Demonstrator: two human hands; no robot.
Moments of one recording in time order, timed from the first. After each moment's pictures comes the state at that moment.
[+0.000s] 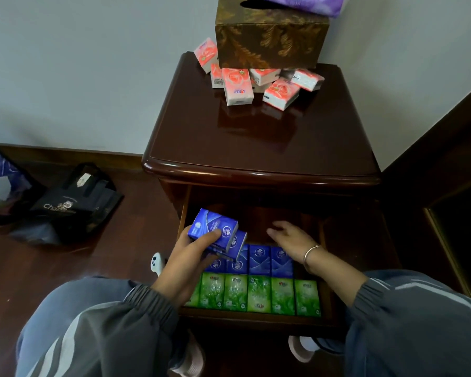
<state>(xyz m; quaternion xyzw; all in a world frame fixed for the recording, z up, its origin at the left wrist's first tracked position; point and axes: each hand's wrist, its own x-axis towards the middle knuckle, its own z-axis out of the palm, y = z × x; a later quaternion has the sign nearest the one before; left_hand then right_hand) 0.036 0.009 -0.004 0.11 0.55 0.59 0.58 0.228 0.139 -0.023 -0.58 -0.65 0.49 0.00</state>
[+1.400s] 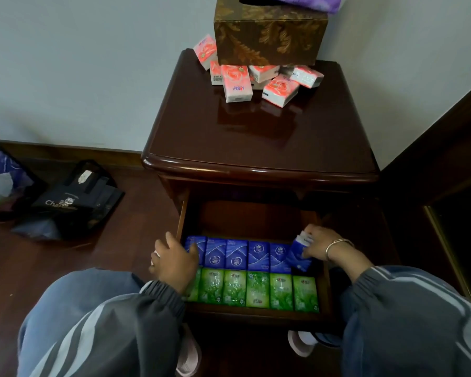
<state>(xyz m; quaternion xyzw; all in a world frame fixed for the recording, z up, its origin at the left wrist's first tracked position) 0.030 0.004 -0.026 0.25 0.91 0.12 0.30 0.282 0.168 -0.020 -0.59 -0.72 0.29 -0.22</state>
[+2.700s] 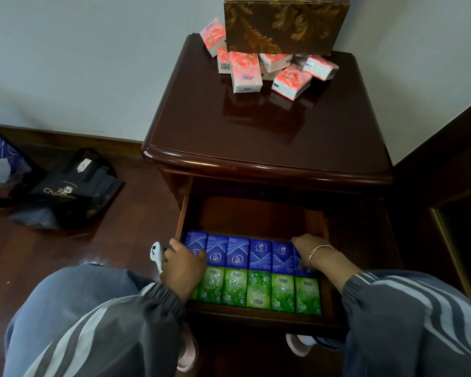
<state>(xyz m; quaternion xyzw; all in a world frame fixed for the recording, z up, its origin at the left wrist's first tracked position) 0.037 0.006 -0.054 0.23 0.90 0.11 0.35 0.261 0.173 -0.080 -0.43 -0.81 0.12 -0.38</state>
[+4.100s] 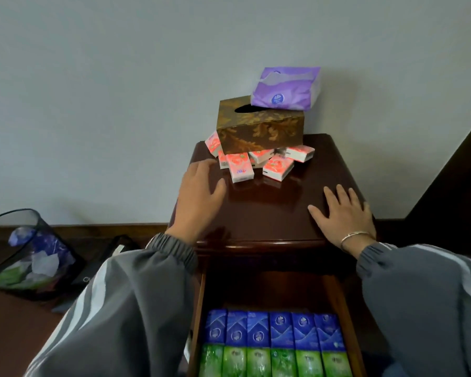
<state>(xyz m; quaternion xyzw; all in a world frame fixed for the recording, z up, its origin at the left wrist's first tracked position) -0.014 0.154 0.158 0.56 0.74 0.38 -0.02 0.248 0.269 0.070 -0.64 -0.76 0.04 0.05</state>
